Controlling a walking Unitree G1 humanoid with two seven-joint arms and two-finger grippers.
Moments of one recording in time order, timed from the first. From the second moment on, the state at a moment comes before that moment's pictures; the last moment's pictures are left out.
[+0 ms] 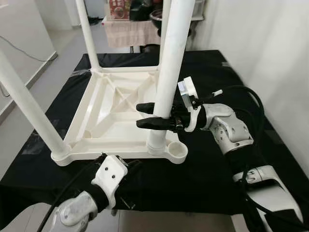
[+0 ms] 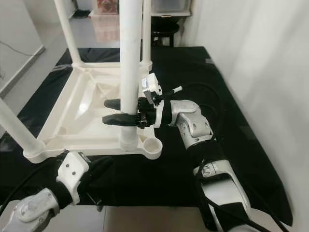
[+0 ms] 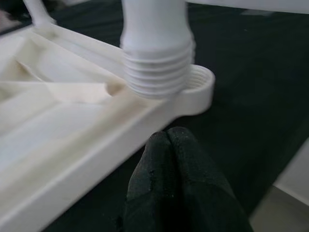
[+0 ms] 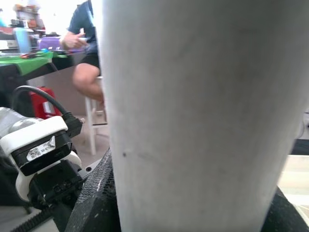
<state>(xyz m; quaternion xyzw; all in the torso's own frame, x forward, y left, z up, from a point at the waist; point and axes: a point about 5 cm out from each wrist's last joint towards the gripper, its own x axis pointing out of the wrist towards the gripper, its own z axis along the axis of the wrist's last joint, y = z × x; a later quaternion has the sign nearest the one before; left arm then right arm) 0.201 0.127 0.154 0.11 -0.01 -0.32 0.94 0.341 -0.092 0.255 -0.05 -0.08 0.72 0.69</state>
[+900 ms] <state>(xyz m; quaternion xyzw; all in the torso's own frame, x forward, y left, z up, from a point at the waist) 0.142 0.121 0.169 0.05 0.02 -0.38 0.92 0.350 -0.142 0.289 -0.08 -0.09 0.72 0.68</state>
